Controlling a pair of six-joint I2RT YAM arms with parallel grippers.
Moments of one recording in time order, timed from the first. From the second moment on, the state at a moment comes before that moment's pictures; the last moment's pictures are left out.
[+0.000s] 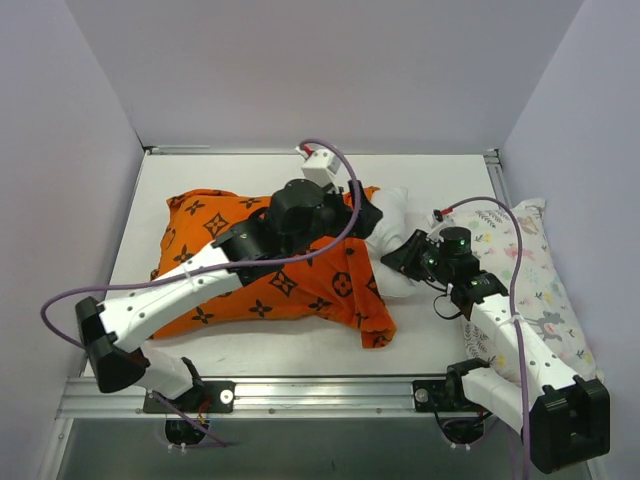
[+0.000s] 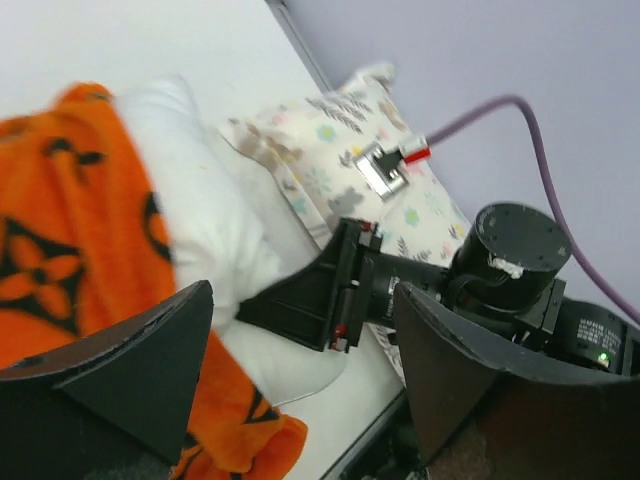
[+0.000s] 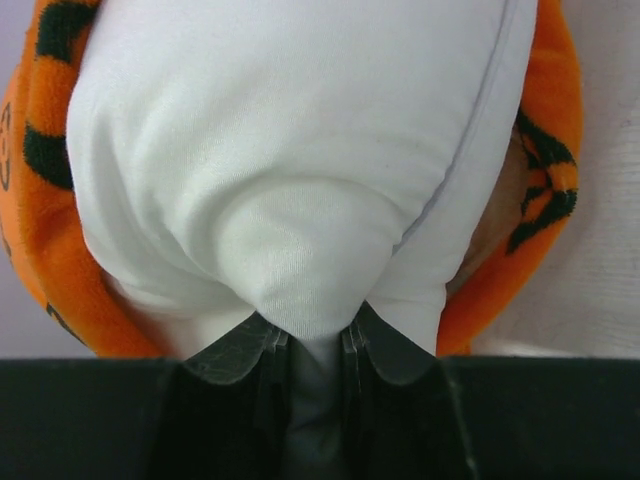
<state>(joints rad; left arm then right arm) -1.00 1.49 1.49 -0.23 -0.18 -0.64 0.26 0.98 0.59 -0.18 -0.32 0.72</state>
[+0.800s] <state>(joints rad) -0.73 1.06 1.00 -0.71 -0.42 -0.76 0.29 1.02 0.70 -0.32 -0.25 0.65</state>
